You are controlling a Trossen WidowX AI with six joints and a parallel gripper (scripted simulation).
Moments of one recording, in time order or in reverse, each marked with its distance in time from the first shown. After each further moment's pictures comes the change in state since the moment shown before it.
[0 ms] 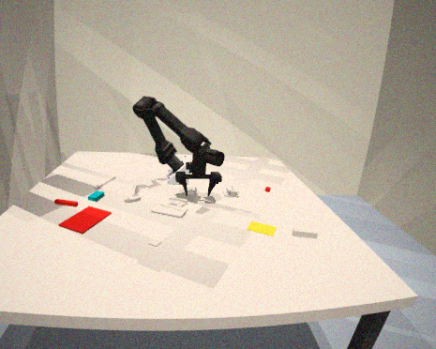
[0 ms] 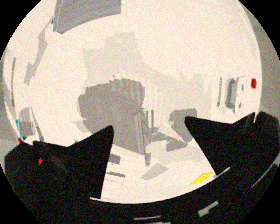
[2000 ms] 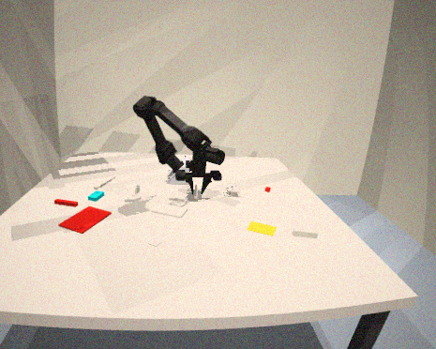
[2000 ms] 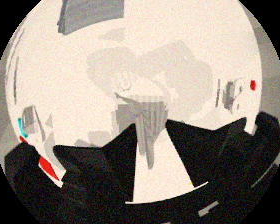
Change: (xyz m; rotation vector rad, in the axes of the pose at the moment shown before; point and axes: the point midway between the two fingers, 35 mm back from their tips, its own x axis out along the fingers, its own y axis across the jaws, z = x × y) arm -0.006 0.001 0.001 -0.010 -0.007 0.010
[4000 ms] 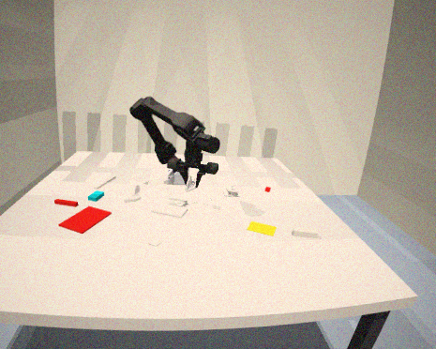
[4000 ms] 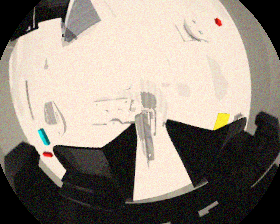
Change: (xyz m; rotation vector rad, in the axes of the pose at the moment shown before) arm -0.071 0.037 -0.087 0.402 0.005 -0.017
